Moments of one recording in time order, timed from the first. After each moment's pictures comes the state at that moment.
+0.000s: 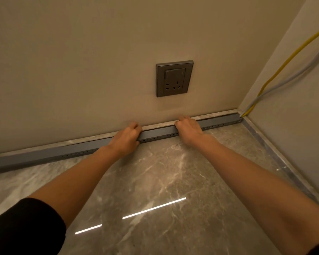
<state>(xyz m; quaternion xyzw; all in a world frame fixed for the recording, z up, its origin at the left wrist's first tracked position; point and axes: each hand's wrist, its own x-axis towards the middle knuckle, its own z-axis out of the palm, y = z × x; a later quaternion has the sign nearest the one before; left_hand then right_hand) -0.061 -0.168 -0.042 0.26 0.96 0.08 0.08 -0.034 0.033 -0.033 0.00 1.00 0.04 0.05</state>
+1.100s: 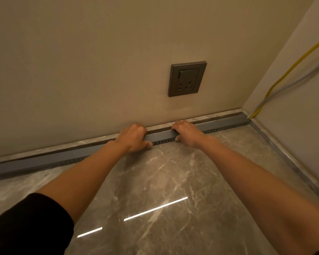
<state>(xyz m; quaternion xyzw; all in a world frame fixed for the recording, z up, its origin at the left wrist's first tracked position) -0.068 -0.185 -0.028 0.25 0.96 0.06 0.13 -0.036 0.006 -0.036 -0.05 0.99 -0.05 0.10</state>
